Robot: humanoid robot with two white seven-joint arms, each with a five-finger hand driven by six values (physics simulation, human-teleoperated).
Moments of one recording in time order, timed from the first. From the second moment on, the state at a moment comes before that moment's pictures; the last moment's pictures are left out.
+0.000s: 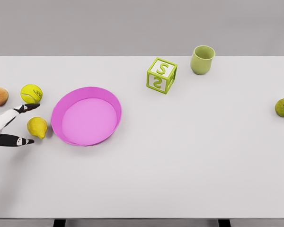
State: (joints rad) left arm 0.10 0.56 0.23 -1.63 -0.22 -0.18 -0.61; right arm 0.05 0.00 -0.30 0.08 0.25 -0.01 0.09
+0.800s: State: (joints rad) left arm 0.07 0.55 0.21 -1.60 -0.23 -0.19 -0.61; right arm 0.05 0.00 -0.30 0.08 0.25 -0.01 0.09
